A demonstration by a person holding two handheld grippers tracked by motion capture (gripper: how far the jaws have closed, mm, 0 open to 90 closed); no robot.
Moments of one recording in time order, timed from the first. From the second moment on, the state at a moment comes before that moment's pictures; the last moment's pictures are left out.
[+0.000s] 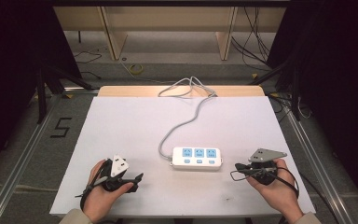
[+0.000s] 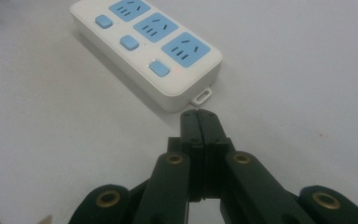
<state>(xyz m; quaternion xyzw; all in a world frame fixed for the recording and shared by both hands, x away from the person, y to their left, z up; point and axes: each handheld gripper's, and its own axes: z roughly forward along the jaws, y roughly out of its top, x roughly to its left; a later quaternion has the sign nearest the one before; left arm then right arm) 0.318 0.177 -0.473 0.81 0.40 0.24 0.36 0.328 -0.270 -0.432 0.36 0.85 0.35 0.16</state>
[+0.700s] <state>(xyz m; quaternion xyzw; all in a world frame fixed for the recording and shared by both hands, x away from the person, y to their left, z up) 0.318 0.177 -0.473 0.81 0.40 0.24 0.35 0.336 -0.264 -0.423 0.36 0.86 0.33 0.15</state>
